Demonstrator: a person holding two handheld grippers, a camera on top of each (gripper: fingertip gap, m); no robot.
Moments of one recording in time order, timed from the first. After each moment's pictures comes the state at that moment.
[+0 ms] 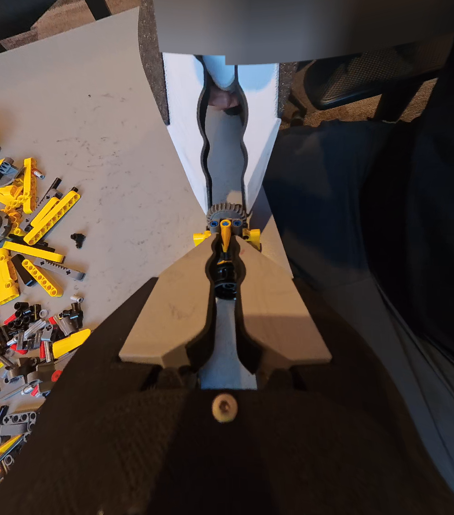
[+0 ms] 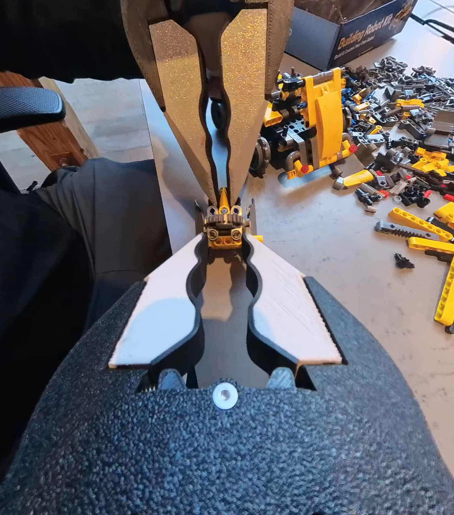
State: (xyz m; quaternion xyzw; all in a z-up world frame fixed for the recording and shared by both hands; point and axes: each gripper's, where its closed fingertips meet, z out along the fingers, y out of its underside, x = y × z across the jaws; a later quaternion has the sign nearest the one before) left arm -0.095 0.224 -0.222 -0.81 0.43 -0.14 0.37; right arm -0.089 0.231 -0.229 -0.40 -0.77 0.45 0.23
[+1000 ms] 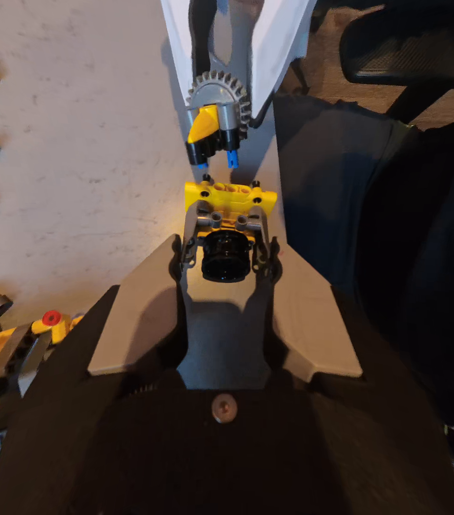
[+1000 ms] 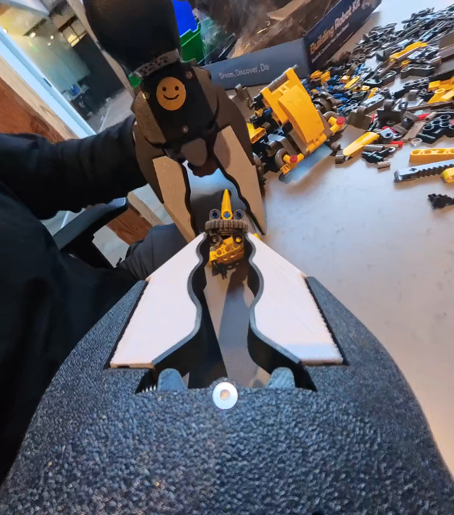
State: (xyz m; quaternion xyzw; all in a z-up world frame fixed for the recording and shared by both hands) left arm -0.098 0.217 -0.274 -0.88 0.33 -0.18 0.29; right arm -0.083 0.248 -0.216 -0.49 -0.64 0.58 0.12
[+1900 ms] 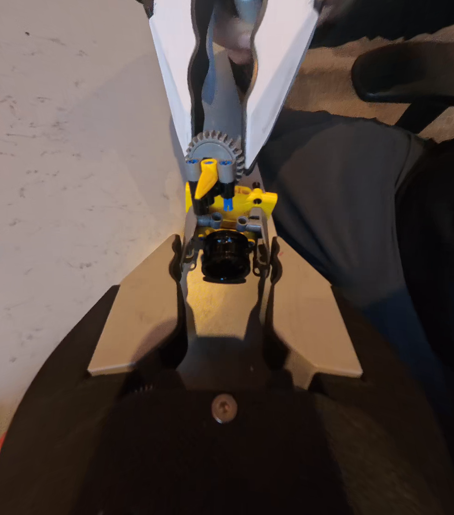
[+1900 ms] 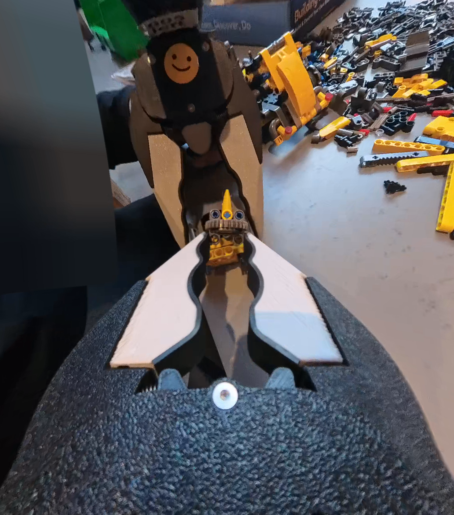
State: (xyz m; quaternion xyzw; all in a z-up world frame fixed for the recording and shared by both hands) left arm -0.062 0.250 -0.271 -0.83 0.37 -0.23 0.34; right arm -0.062 0.265 -0.226 -0.49 -0.69 0.50 0.17
